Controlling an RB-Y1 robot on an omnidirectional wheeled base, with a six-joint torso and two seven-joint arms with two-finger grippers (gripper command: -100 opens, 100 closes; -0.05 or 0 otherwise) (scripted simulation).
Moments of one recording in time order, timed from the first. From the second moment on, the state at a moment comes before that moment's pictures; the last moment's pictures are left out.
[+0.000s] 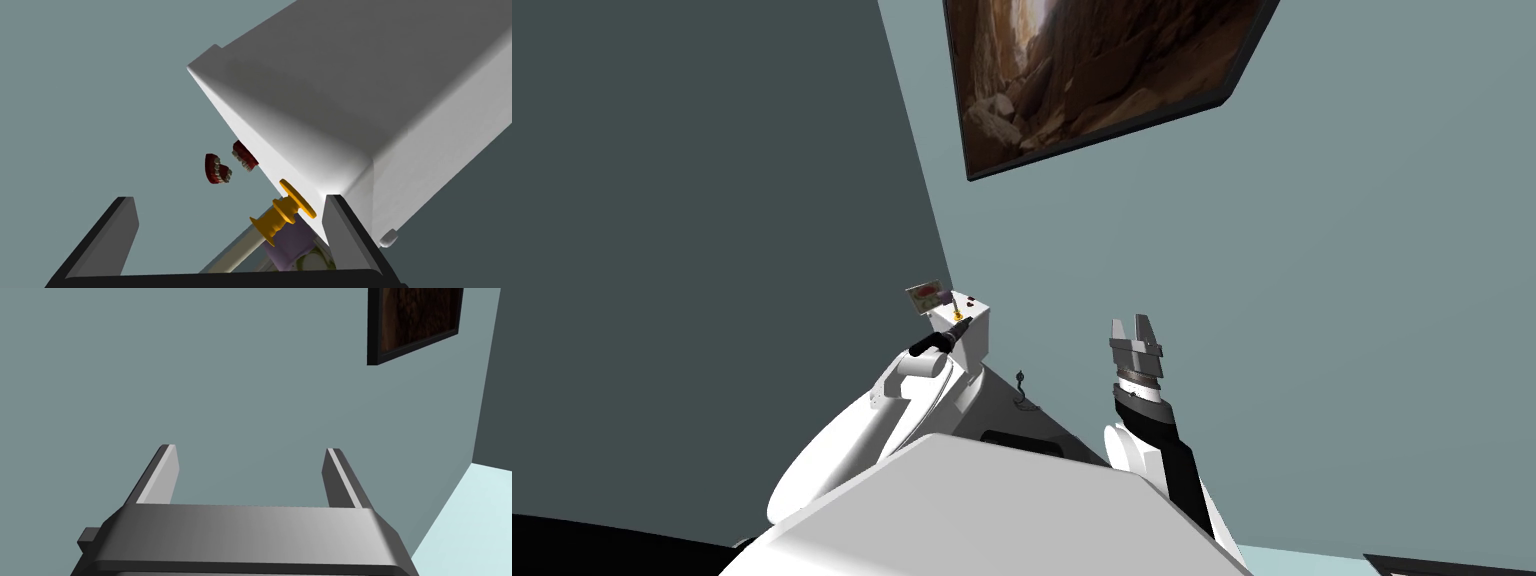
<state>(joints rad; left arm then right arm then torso) 0.09 0.33 0.15 -1.93 0.26 0.65 -0.55 0.50 -0.03 0.07 -2.30 -0.09 -0.49 0.13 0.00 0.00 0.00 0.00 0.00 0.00</state>
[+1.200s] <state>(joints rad) -0.01 0.43 0.20 -1.86 0.34 0.96 -0.67 0.50 -0.03 0.07 -2.30 -0.09 -0.49 0.13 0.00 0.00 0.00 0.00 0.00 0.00</state>
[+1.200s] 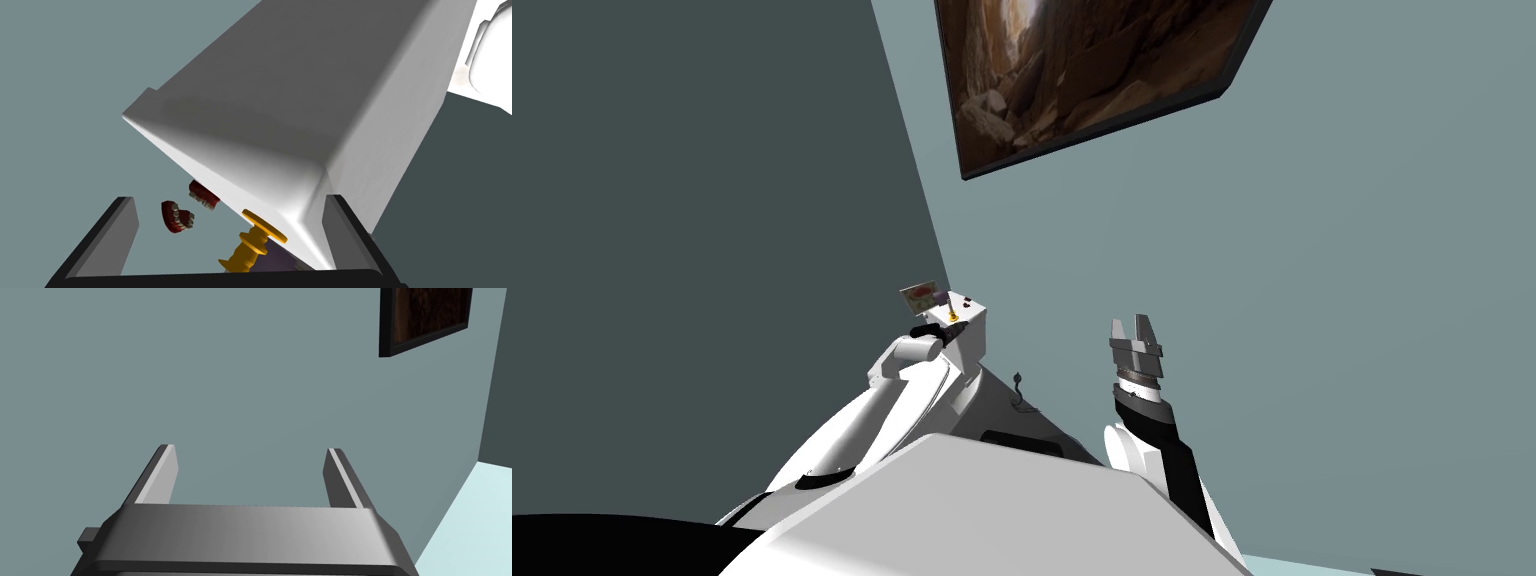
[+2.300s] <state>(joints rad) -0.11 0.54 0.25 -1.81 0.41 1.25 -0.79 0.50 -0.03 0.07 -2.30 -0.09 -0.49 0.13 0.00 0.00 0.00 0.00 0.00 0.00</state>
